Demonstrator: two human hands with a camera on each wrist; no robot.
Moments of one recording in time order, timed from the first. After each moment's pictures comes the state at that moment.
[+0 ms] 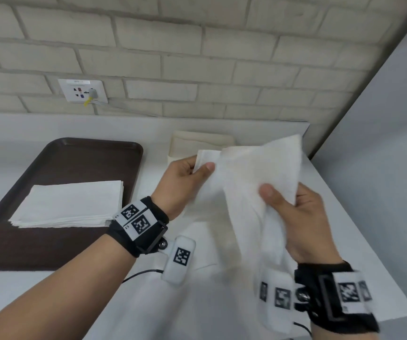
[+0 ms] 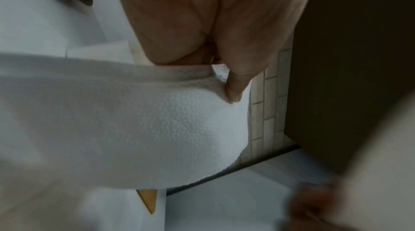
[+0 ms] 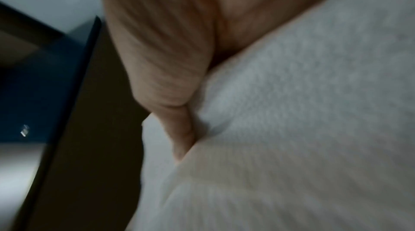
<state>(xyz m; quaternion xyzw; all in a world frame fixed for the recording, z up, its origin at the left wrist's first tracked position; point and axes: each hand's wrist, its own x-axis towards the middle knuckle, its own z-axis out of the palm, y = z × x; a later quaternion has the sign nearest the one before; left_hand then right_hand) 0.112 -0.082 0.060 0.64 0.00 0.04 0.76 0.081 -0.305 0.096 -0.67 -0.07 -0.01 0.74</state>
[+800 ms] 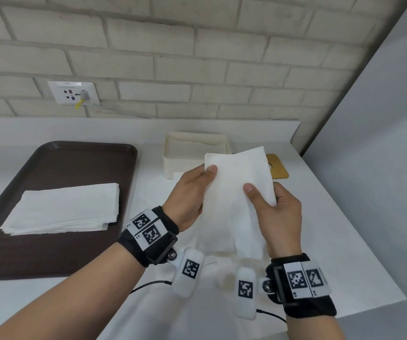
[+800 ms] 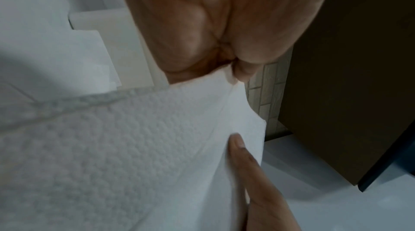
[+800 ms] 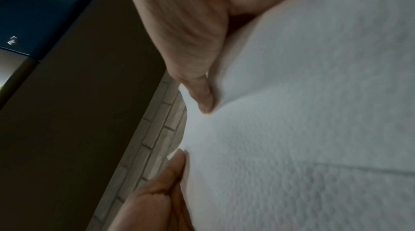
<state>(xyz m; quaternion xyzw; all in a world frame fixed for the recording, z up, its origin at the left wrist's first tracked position) 0.095 -0.103 0.068 0.54 0.03 -0.08 0.84 0.089 -0.281 0.061 -0.77 0.06 -0.12 0.62</state>
